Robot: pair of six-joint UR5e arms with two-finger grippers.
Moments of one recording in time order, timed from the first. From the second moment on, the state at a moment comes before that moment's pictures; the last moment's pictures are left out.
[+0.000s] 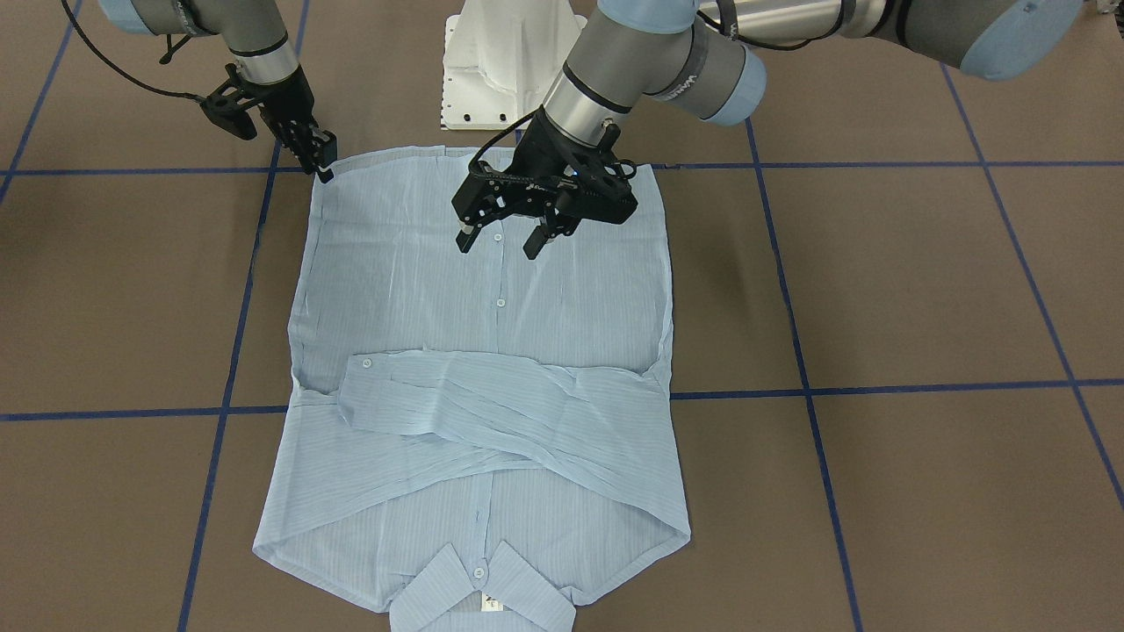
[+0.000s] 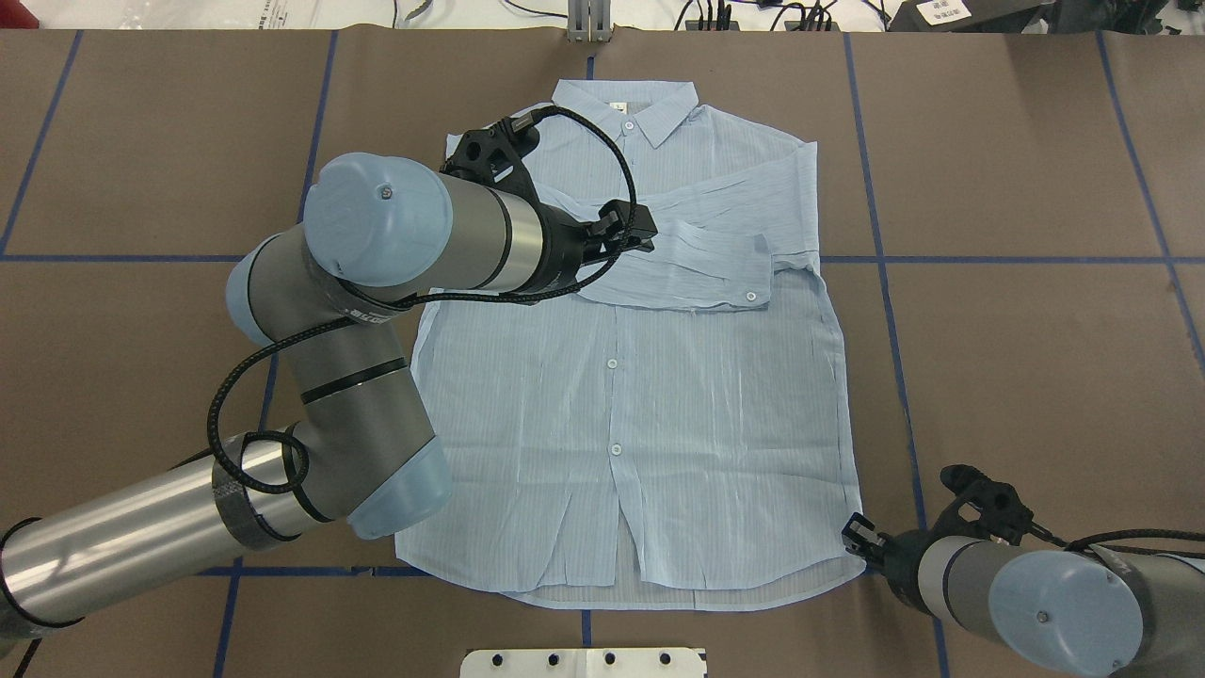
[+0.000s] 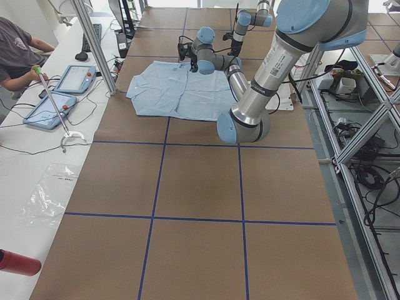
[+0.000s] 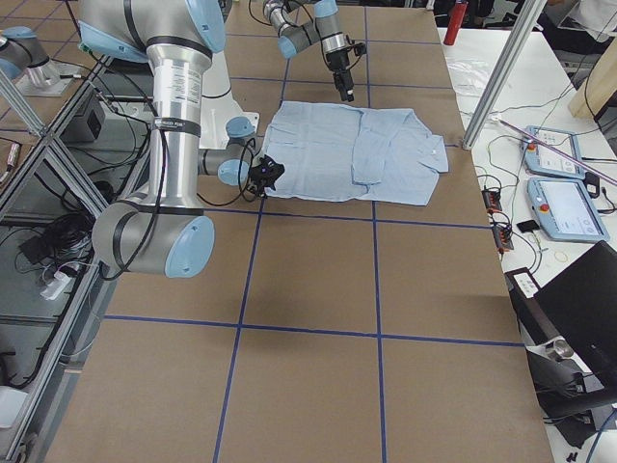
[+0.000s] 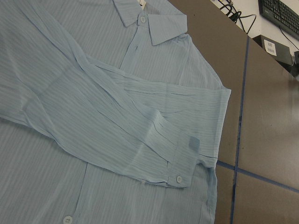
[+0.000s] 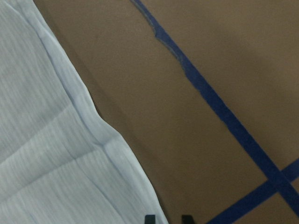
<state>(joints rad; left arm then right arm) -0.55 -2.31 -1.67 -2.09 -1.76 -1.67 0.12 -1.72 2.11 -1.12 1.47 2.15</state>
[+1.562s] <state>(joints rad) -0.34 -1.90 -1.94 -1.99 -1.59 -1.66 0.10 -1.72 2.17 -1.12 1.48 2.15</state>
